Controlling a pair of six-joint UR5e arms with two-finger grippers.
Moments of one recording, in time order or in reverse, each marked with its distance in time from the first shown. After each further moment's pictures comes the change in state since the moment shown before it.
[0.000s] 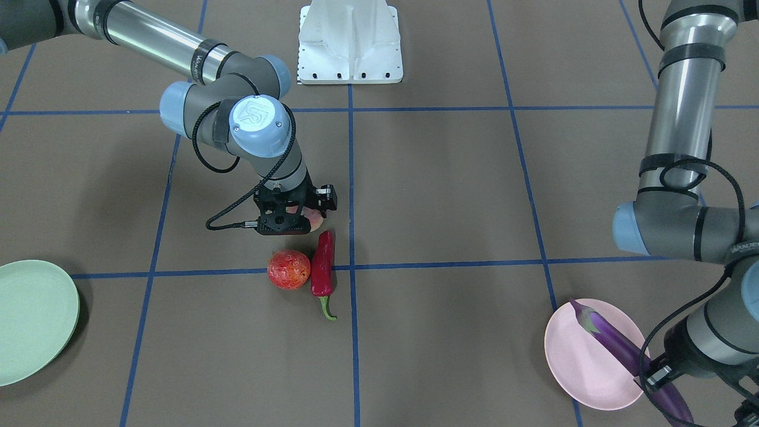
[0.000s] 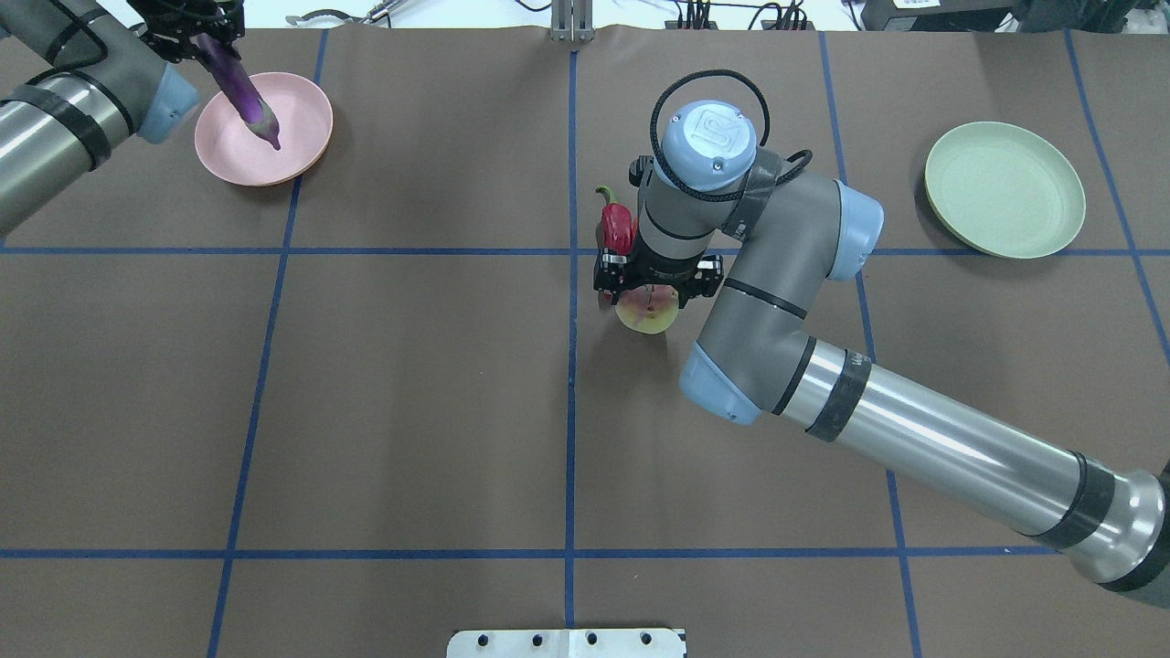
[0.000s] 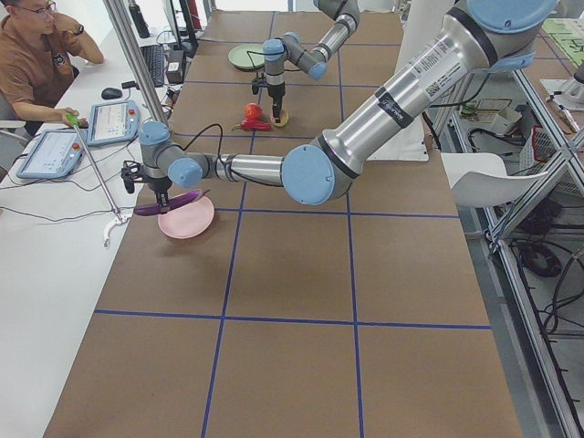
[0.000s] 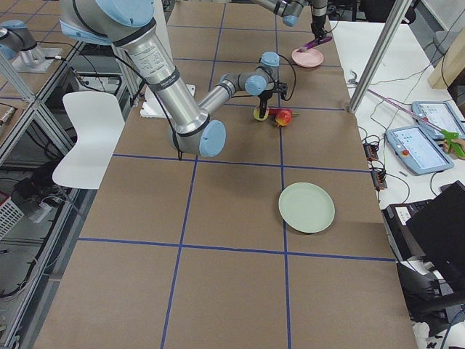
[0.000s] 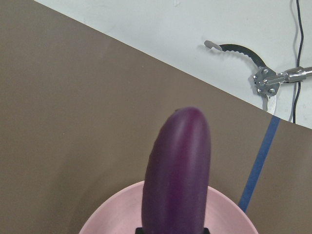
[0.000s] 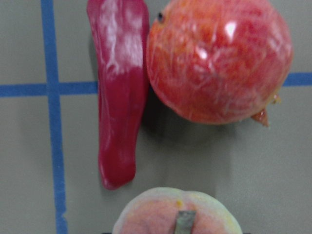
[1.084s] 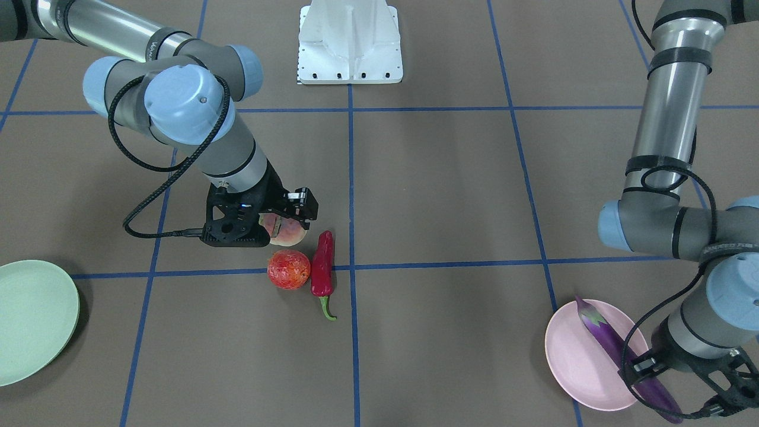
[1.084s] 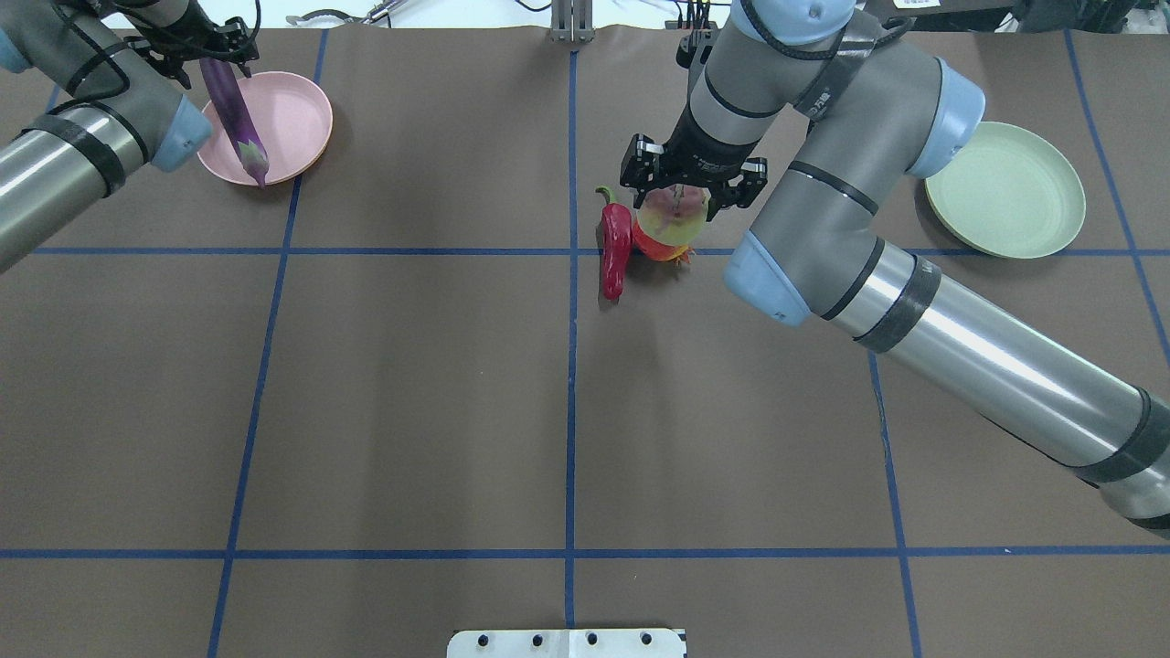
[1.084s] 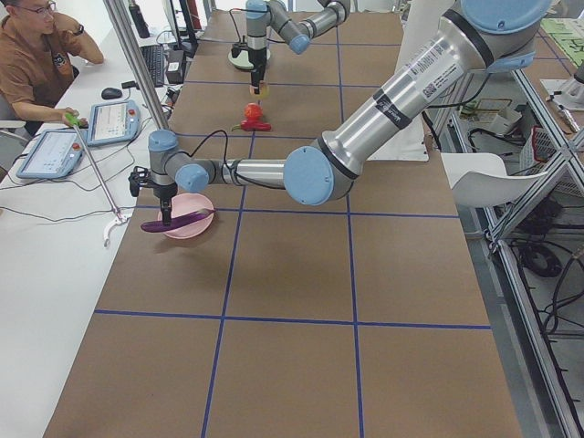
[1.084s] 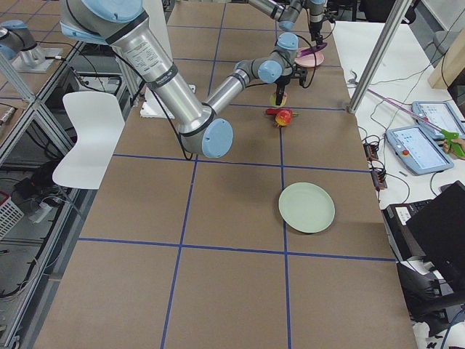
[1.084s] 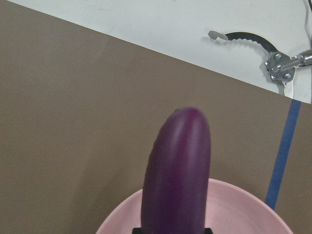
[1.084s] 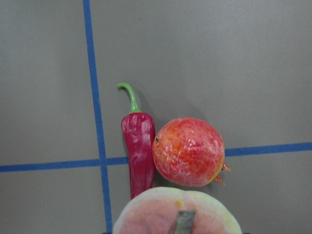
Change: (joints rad) left arm 0.031 0.020 0.007 0.000 0.085 0.163; right arm 0.157 0.016 0.071 -0.044 0.087 -0.010
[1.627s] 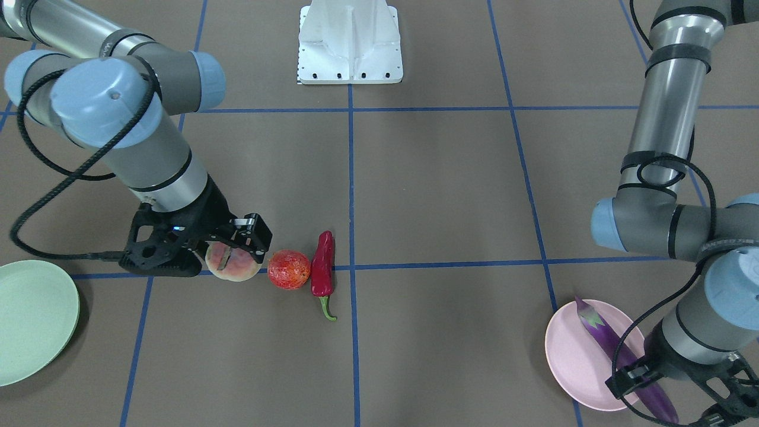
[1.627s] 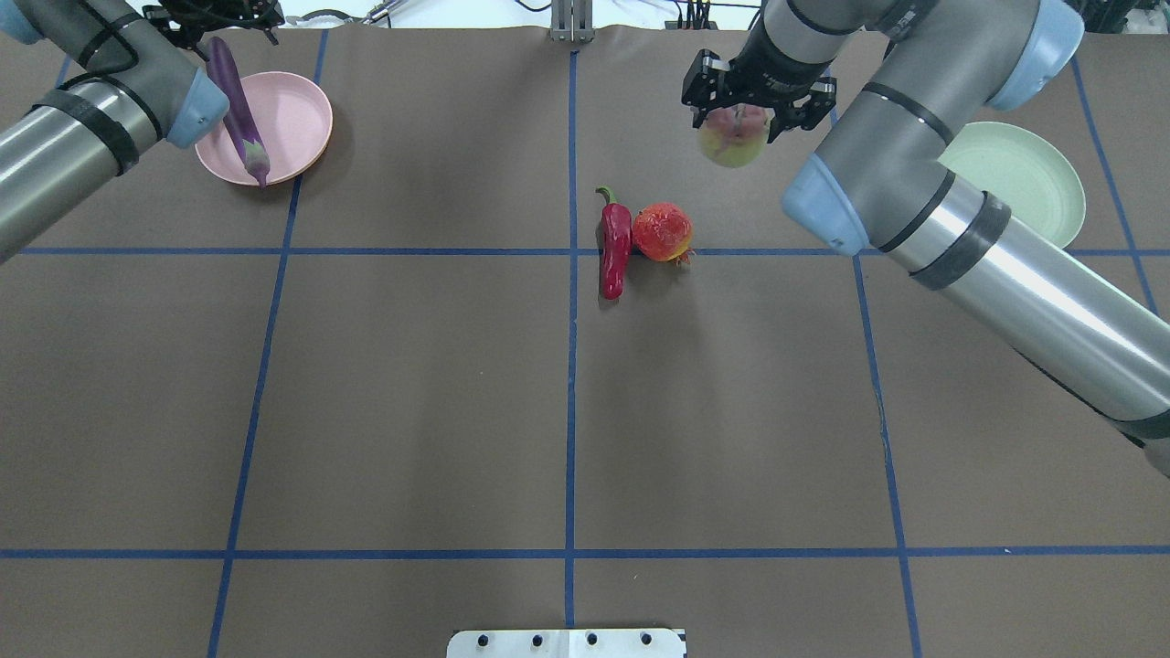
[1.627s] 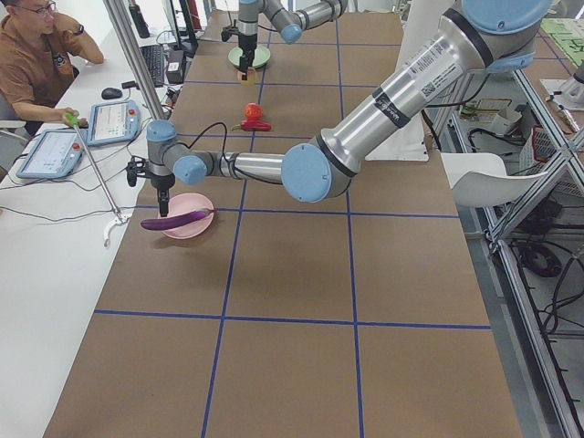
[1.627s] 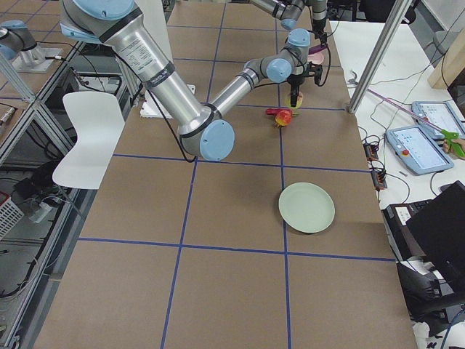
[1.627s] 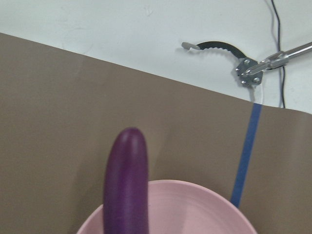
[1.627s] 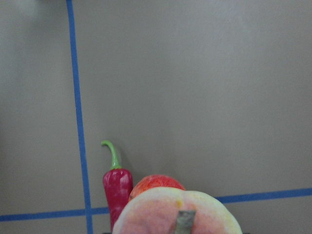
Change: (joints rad) left arm 0.001 -0.040 -0.089 0.008 -0.044 -0.094; right arm 0.146 -0.032 0.012 0.001 -0.049 -0.107
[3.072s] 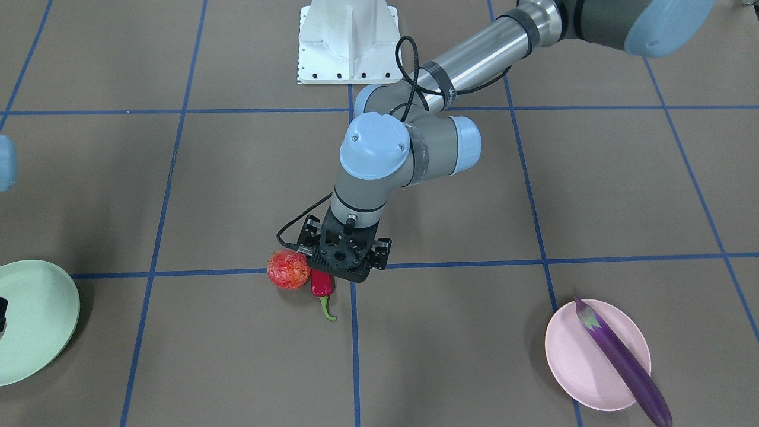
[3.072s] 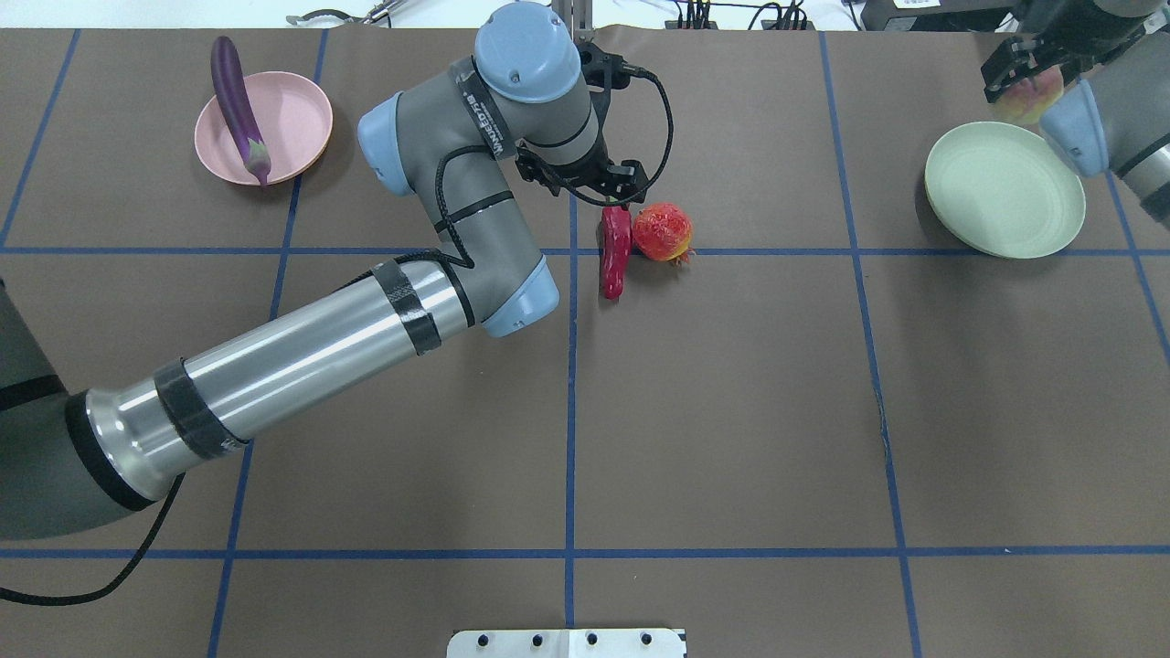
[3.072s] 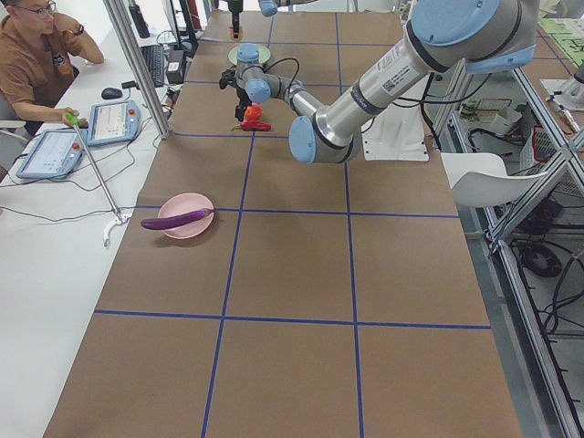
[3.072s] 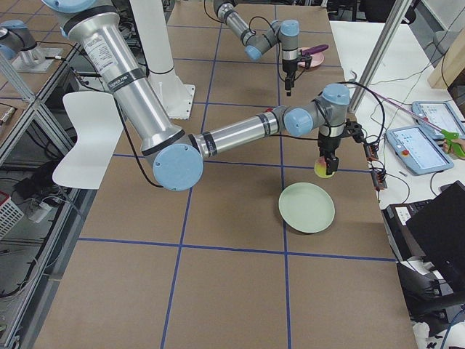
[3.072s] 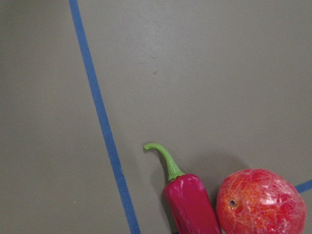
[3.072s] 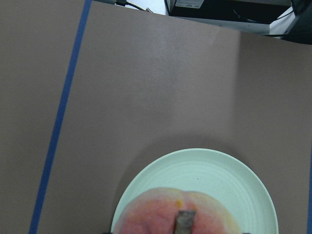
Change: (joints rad) left arm 0.450 -0.206 -0.215 0.135 0.110 0.198; right arm 0.289 -0.216 -0.250 0.122 0.014 -0.680
